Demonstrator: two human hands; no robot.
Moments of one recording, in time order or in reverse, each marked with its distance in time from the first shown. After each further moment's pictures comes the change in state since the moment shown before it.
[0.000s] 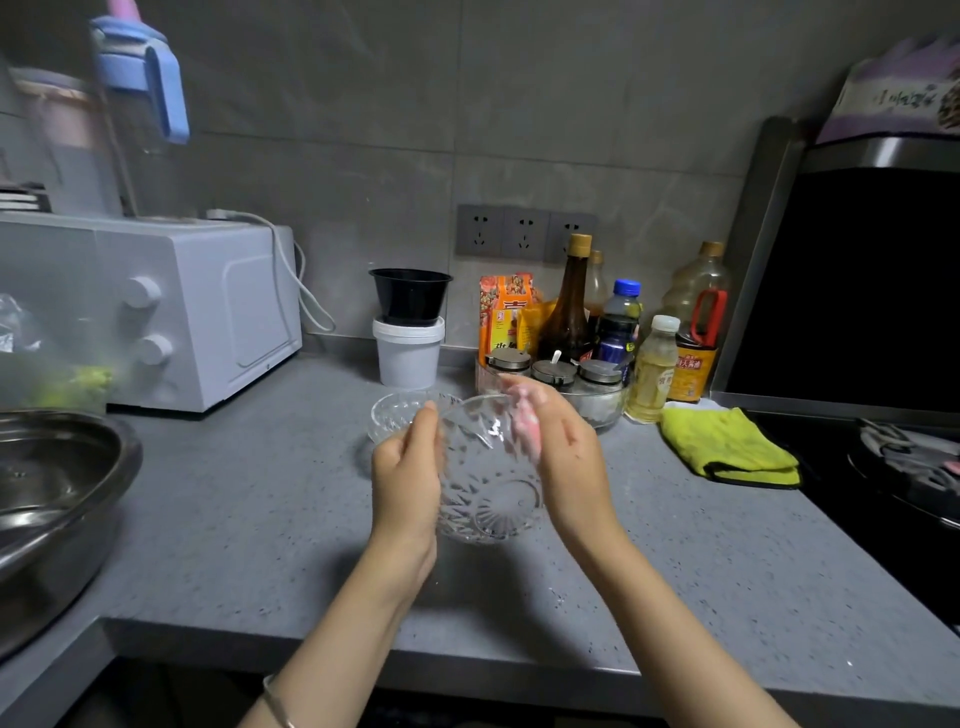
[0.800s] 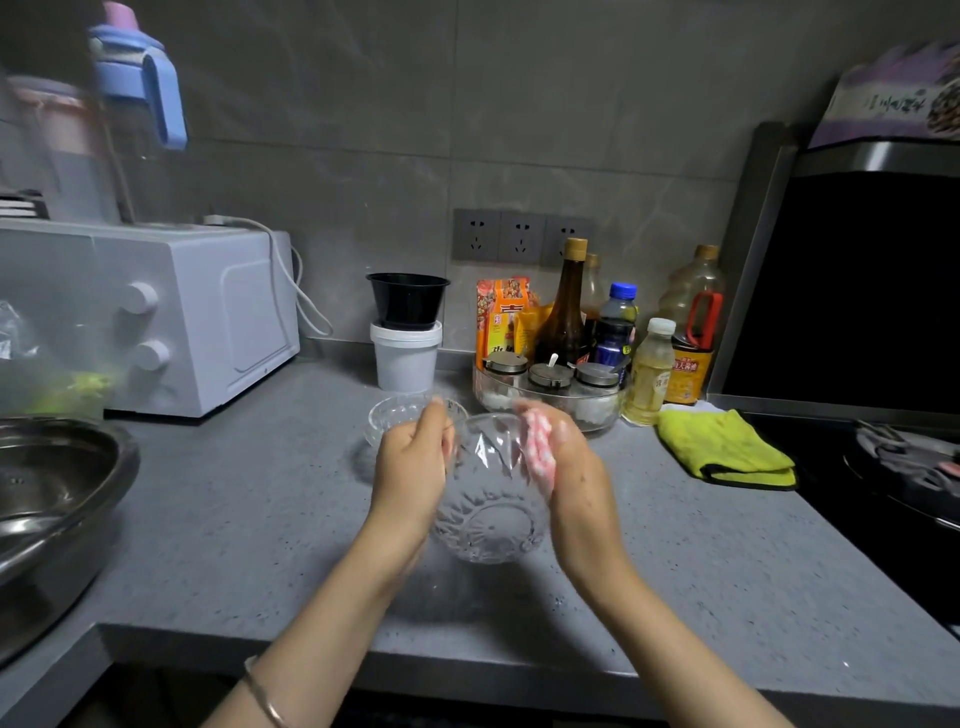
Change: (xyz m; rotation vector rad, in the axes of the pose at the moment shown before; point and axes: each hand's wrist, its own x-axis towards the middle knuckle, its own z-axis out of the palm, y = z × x) left_hand 0.005 0.017 0.003 0.308 -0.131 0.067; right_hand -0.024 0.002 -0.007 0.015 0.014 -0.060
